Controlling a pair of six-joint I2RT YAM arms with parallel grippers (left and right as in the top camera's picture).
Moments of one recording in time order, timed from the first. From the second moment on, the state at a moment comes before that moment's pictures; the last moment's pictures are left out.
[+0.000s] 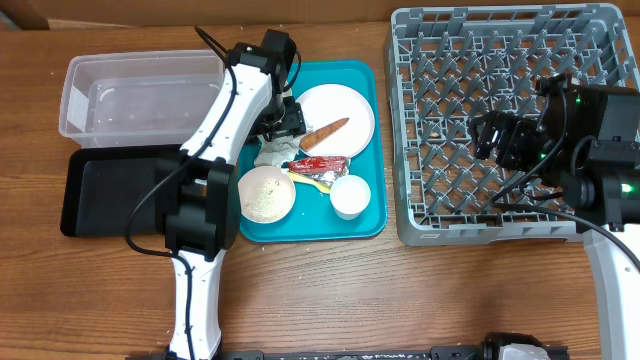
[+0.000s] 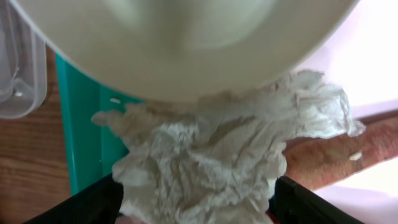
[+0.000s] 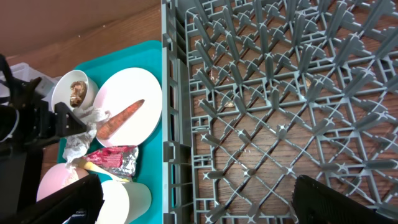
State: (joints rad) left arm -0.28 2.32 2.04 -1.25 -0.02 -0.50; right arm -0.08 1.22 1.30 -0.91 -0.28 0.20
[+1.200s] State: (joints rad) left arm 0.05 2.35 2.65 -1.49 -0.07 -0.31; right arm -0.08 1.22 1.30 -0.93 -0.28 0.20
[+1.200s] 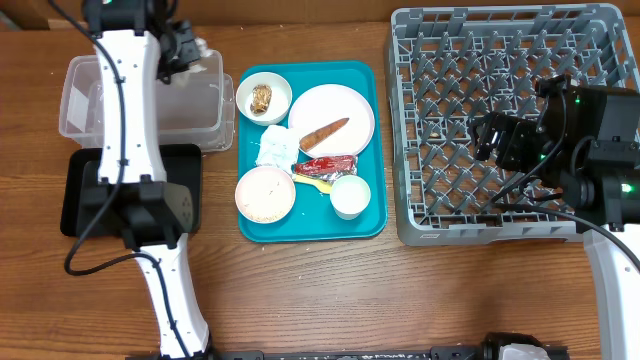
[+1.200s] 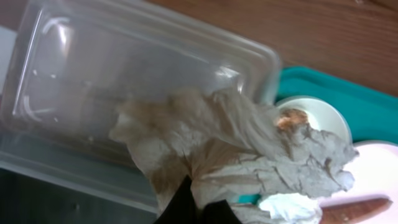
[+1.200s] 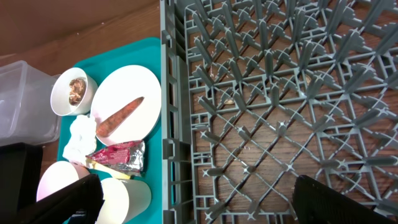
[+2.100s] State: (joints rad) left arm -0.29 2.25 2.23 -1.55 0.04 -0.22; right arm -0.08 1.22 1.30 -0.97 -0.28 0.20
